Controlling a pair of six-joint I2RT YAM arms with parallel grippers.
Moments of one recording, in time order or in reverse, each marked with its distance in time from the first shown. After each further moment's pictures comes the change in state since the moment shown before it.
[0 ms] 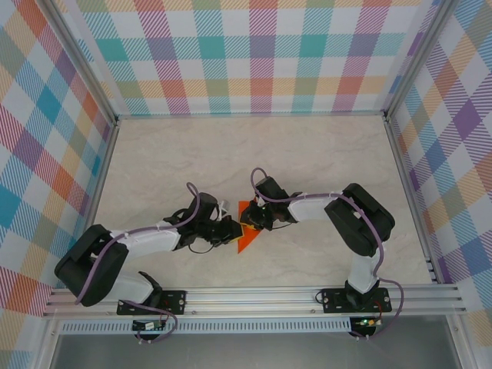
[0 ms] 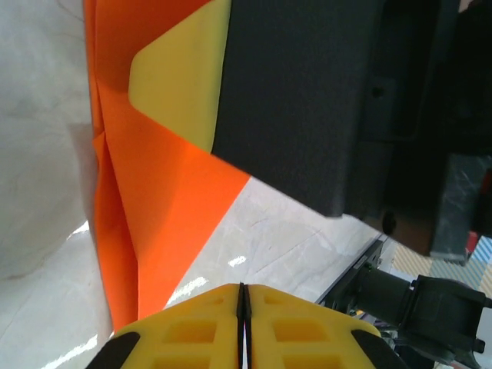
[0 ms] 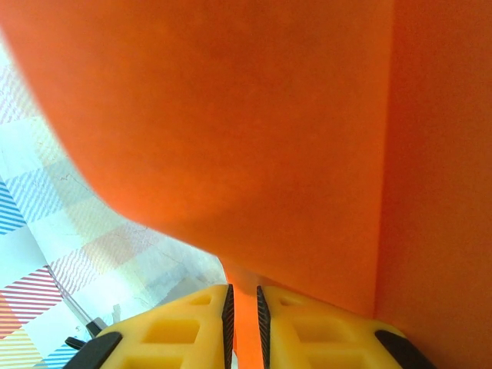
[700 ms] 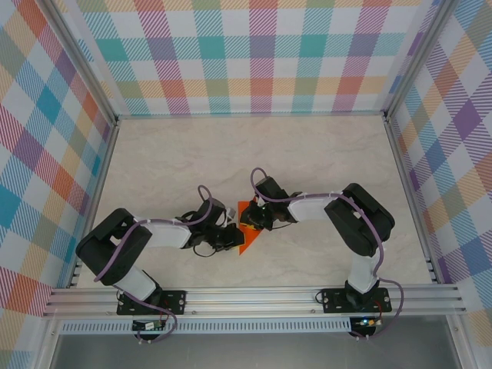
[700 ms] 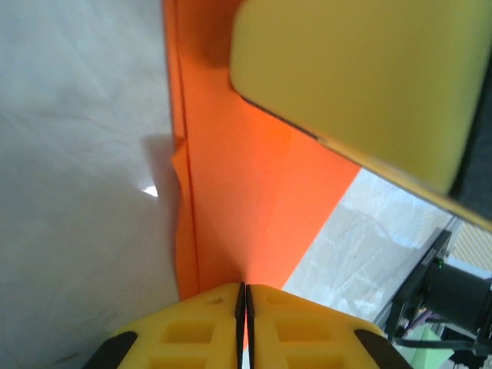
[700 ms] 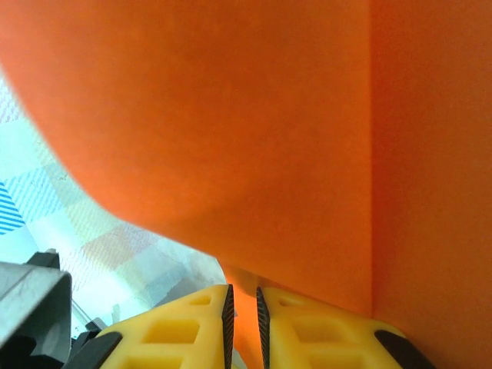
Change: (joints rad) left arm -0.042 0.173 0.003 0.024 -0.003 0.107; right arm 0.000 0.001 0.003 -0.010 0.000 0.000
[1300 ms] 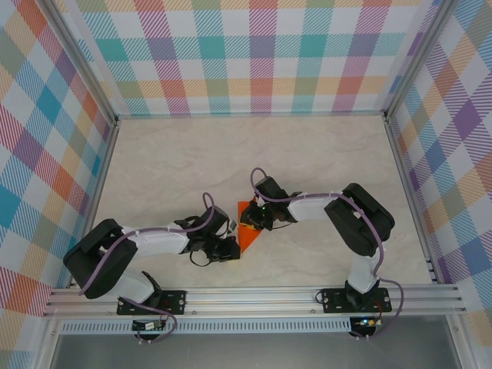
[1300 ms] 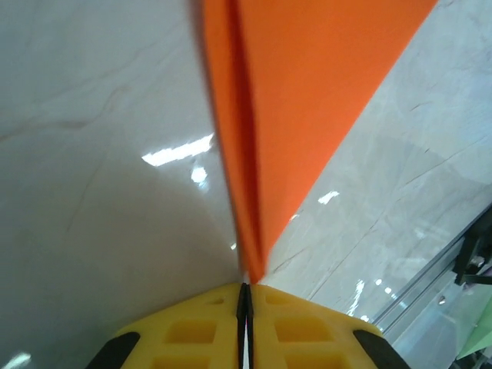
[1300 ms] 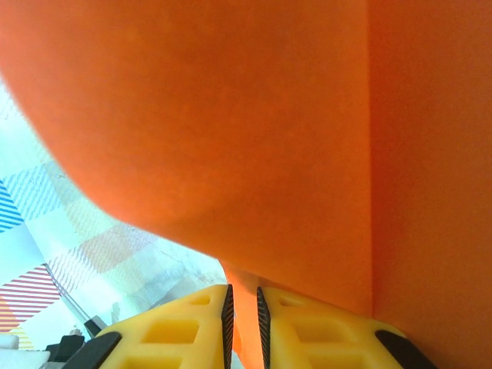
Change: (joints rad) left arm -0.089 -0.130 0.011 -0.312 -0.067 0.085; right arm 0.000 0.001 0.001 -0.003 -0.003 -0.007
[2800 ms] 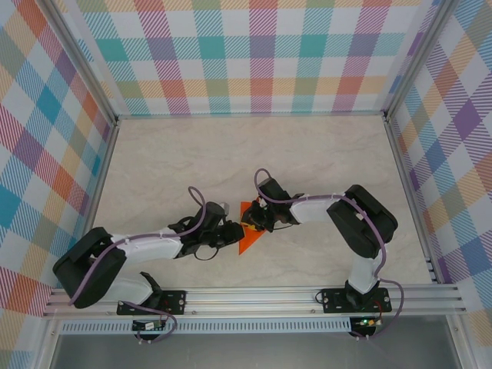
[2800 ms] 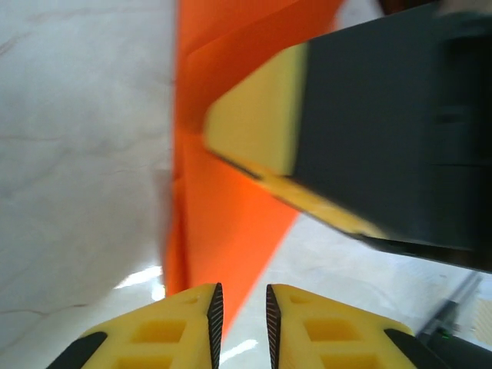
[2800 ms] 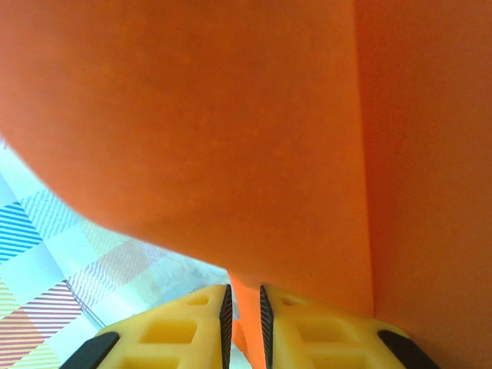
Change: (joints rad) left arm -0.003 -0.093 -0.047 0.301 -0.248 -0.206; right arm 0.000 -0.027 -0.034 0.029 0.014 0.099
